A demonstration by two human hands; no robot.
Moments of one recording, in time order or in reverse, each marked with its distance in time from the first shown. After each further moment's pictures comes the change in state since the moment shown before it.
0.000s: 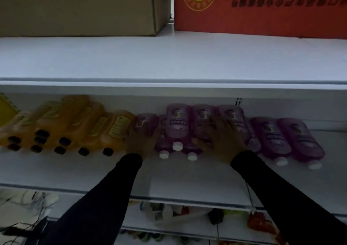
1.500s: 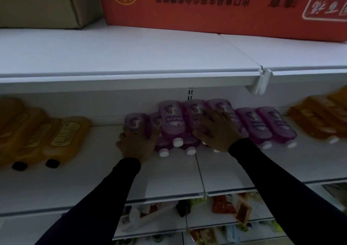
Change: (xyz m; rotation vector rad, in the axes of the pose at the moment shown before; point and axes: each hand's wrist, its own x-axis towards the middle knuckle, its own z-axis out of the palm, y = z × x) left_hand -0.032 0.113 0.056 0.068 -0.014 -0.009; right_hand -0.040 0.120 -0.023 -0.099 -0.039 0.079
